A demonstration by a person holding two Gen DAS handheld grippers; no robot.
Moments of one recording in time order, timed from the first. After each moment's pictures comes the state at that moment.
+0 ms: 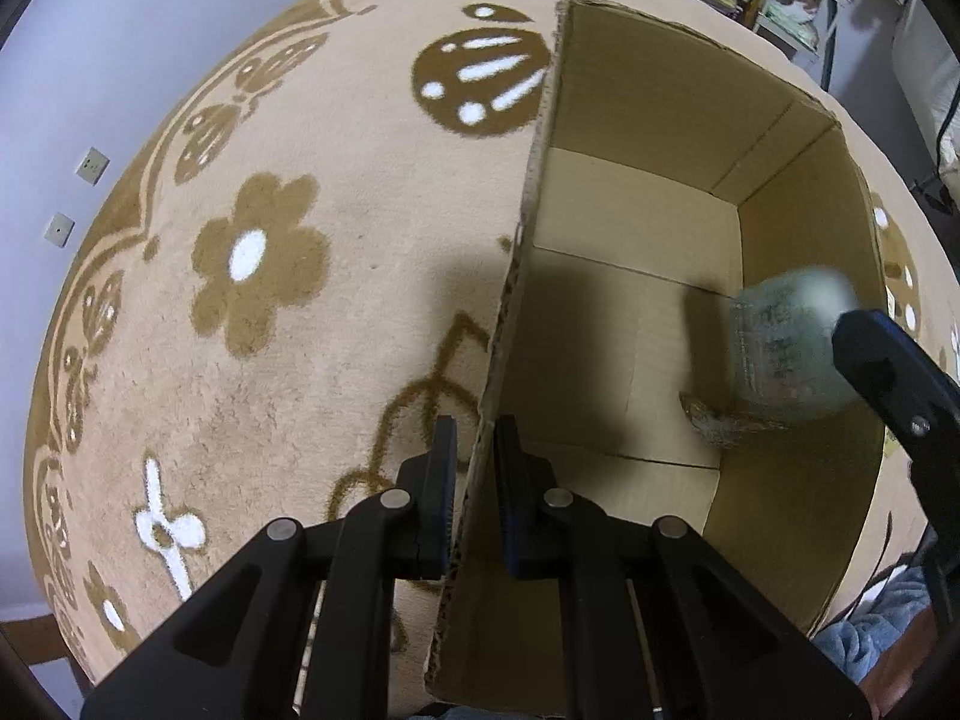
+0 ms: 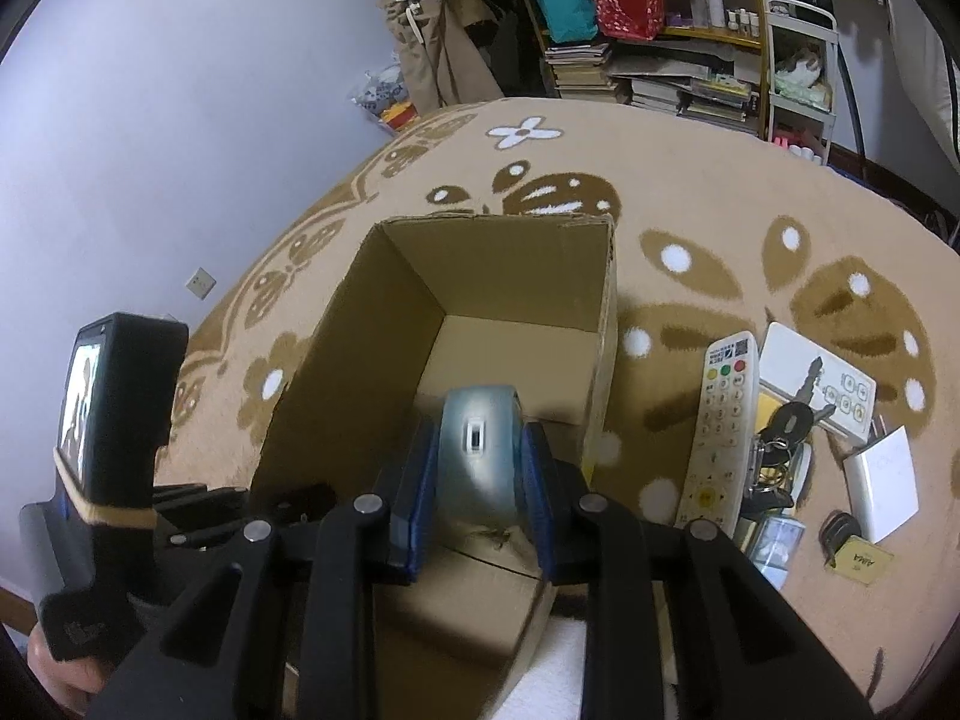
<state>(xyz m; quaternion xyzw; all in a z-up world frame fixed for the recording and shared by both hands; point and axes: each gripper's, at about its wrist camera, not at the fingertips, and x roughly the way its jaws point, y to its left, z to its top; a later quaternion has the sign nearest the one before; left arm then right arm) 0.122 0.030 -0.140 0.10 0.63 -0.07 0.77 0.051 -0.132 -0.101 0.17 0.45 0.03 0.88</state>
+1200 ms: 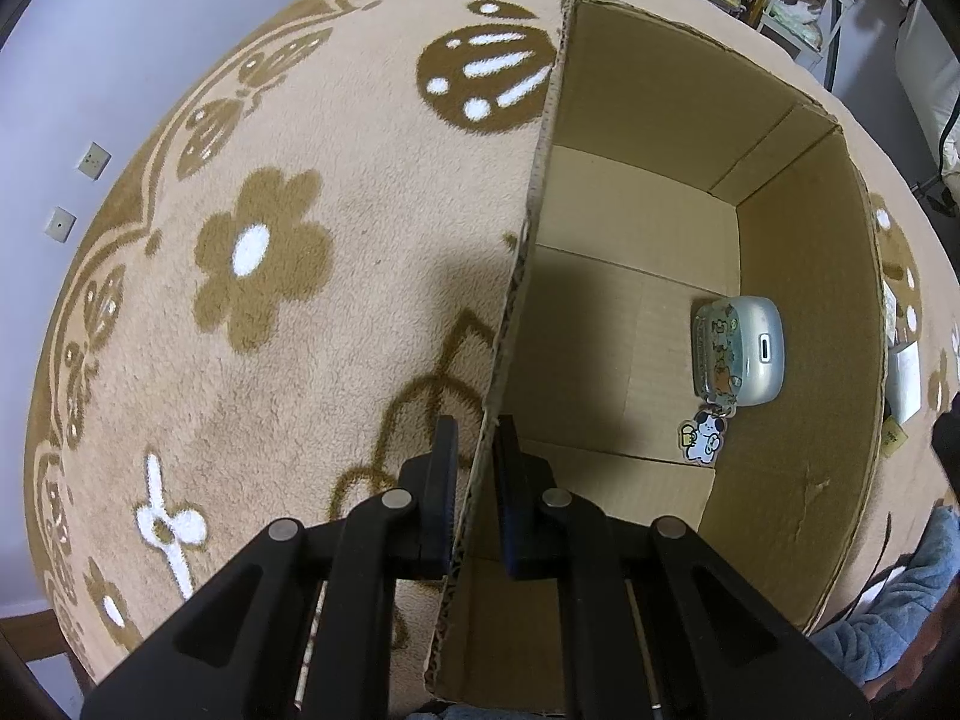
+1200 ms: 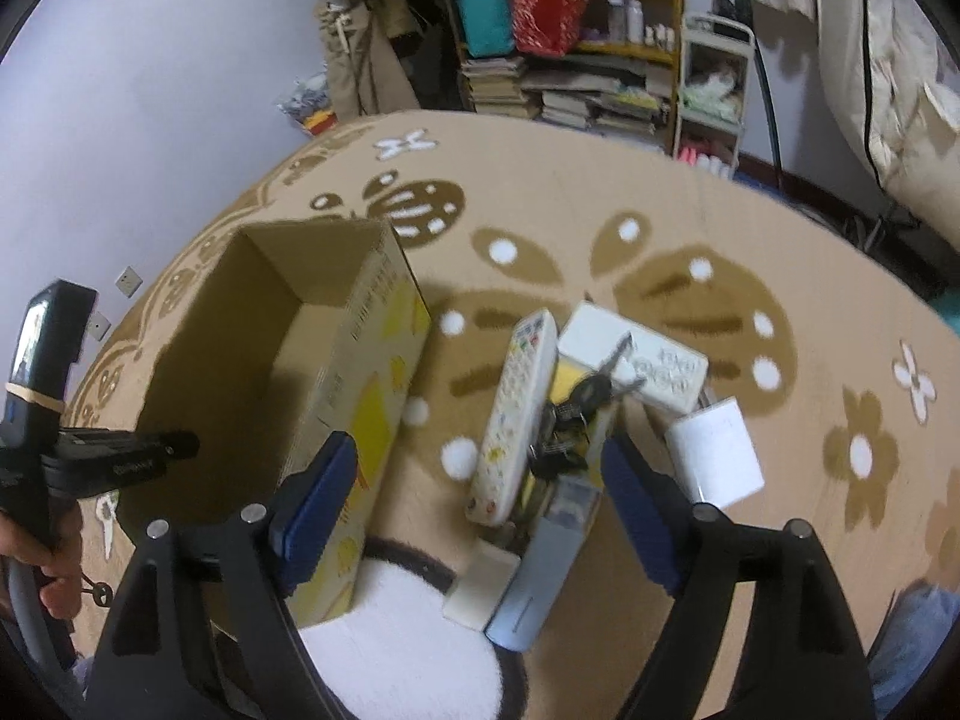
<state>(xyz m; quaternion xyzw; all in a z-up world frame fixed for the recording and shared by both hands) 0.120 0.029 -0.139 0.10 0.63 -0.07 0.77 -0.002 -0.210 -0.106 0.13 0.47 -0.07 0.87</state>
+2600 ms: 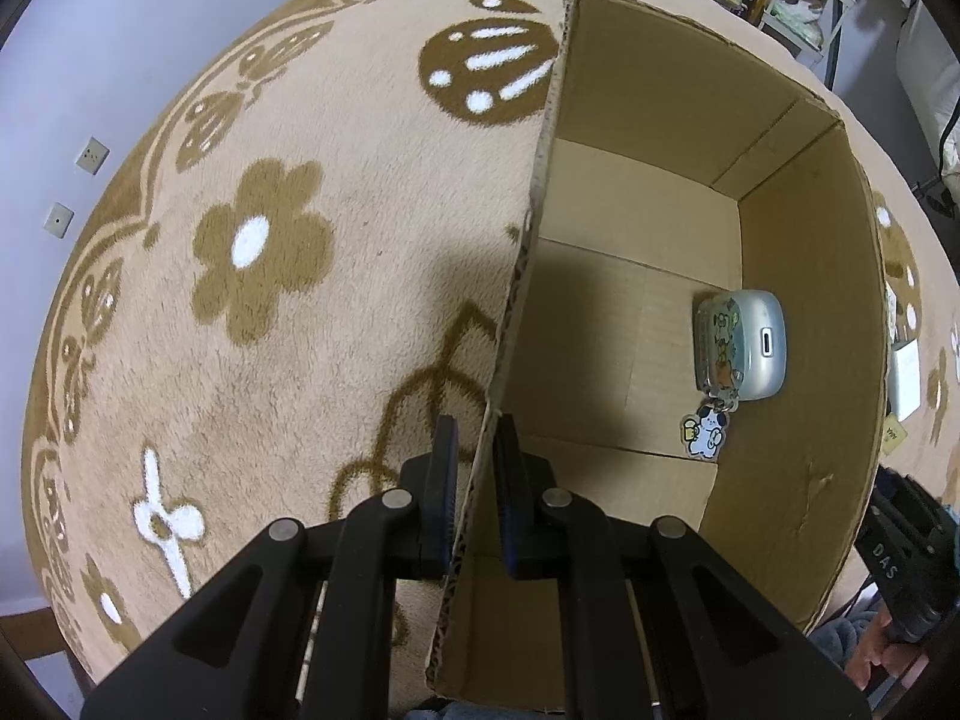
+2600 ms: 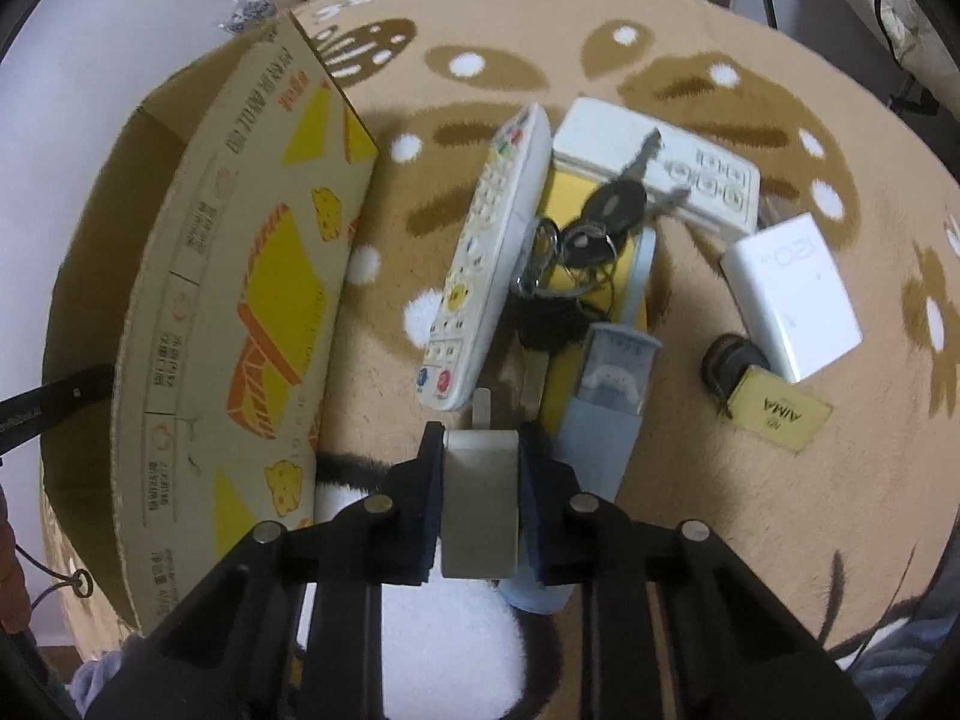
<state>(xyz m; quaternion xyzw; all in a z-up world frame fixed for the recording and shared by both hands) 0.118 0.032 -0.141 0.09 0.63 -0.07 0.76 0.006 -0.202 -0.178 0.17 0.57 -0.07 0.80</state>
